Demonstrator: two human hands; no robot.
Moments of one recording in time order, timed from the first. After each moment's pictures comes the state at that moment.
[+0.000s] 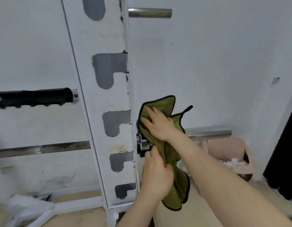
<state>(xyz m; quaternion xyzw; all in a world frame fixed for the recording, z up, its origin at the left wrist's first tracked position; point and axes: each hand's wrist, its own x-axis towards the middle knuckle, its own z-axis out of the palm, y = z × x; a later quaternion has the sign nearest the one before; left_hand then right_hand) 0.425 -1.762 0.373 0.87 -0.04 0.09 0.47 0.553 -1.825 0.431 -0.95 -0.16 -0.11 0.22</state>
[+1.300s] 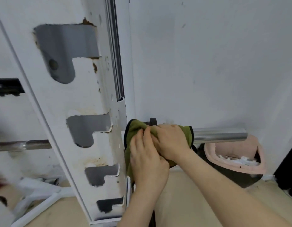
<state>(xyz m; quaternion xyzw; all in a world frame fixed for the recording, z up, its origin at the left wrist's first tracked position) 0.484 -1.779 0.367 0.89 0.05 0.31 0.34 0.578 -1.856 0.375 -0.93 -0.26 -0.25 0.06</state>
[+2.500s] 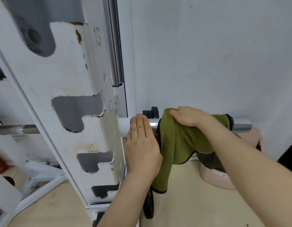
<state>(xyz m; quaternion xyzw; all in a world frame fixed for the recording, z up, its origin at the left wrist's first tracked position) 0.504 -1.766 0.344 0.96 0.03 0.24 0.15 0.616 -1.908 0.422 -0.98 -0.12 0.08 0.13</state>
